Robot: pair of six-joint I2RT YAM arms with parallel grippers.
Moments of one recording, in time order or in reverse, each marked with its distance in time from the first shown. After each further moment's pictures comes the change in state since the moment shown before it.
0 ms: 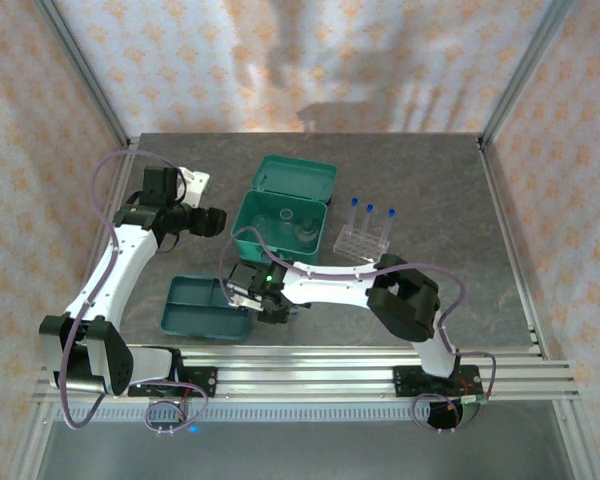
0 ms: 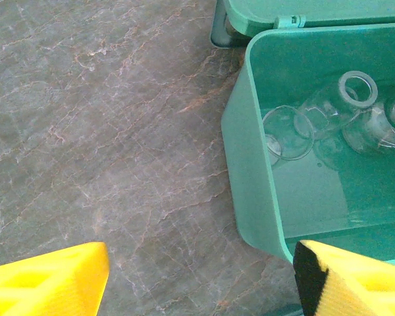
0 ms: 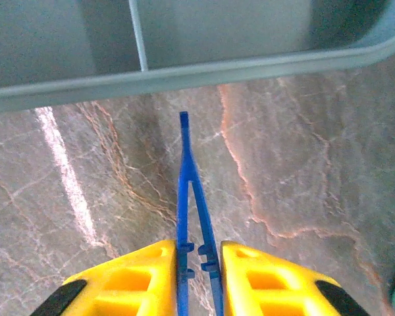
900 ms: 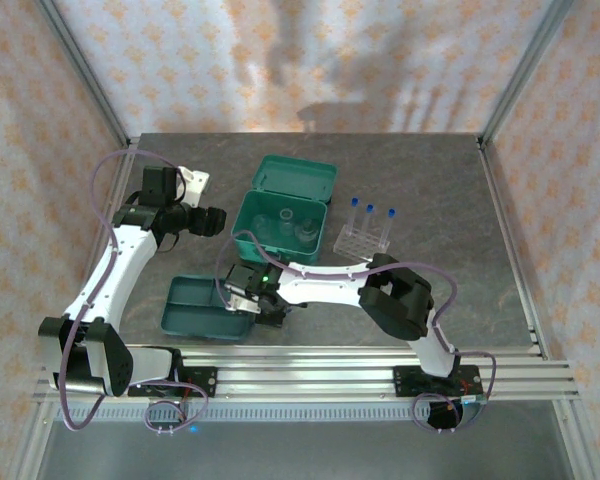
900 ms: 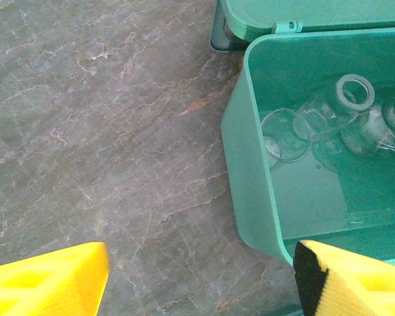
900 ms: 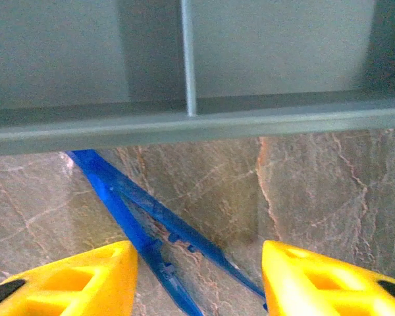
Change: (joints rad) left arm 0.000 -0.005 0.001 0.000 0.000 0.001; right arm -0.002 0.054 0.023 0.020 -0.058 -0.069
